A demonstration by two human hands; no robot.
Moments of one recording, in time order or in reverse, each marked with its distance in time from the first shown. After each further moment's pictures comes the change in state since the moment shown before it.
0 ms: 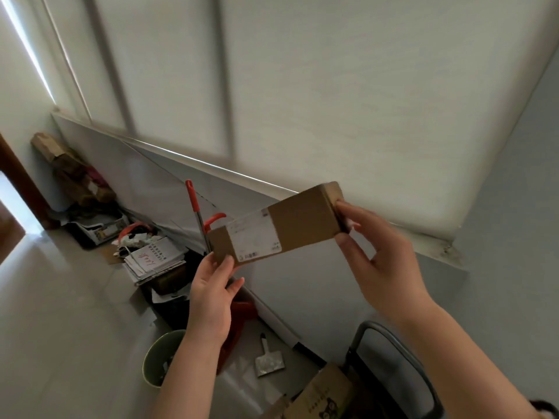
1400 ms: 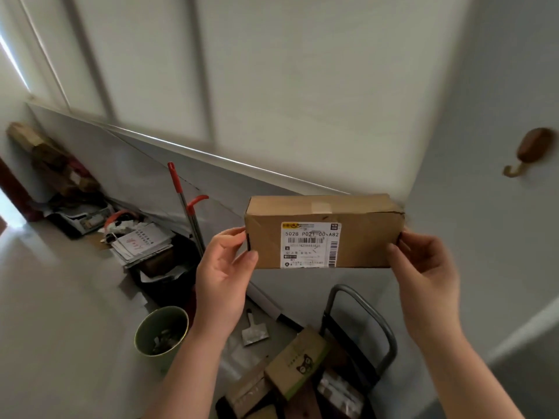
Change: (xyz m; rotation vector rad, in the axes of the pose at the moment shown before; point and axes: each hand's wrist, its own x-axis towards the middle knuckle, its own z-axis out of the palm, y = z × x) left_hand -0.117 0.008 0.048 0.195 -0.229 0.394; right_hand -0.116 0.011 -0.090 0.390 0.432 0.388
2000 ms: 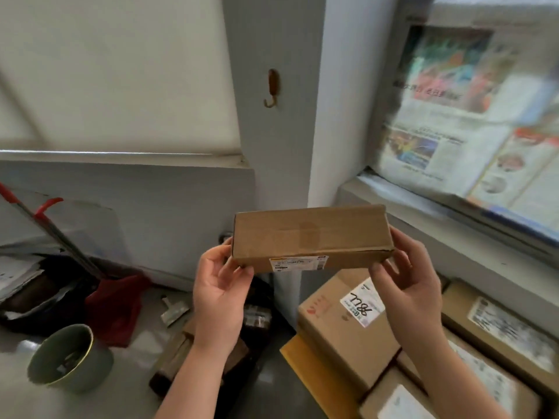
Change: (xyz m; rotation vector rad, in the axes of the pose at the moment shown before) left_hand -0.226 0.074 0.168 -0.137 -0.274 -0.281; right_hand -0.194 -0.117 -0.265 -0.304 0.223 -0.016
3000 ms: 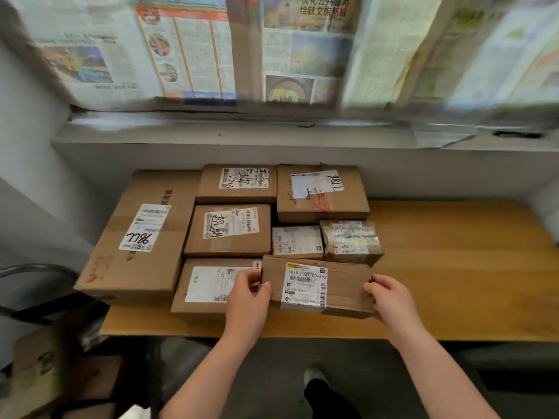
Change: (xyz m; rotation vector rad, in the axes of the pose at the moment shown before) left_hand -0.288 -0.086 0.173 0.566 -1.020 -0.448; right_hand -0.318 0.006 -0.264 -0.149 0.946 1.070
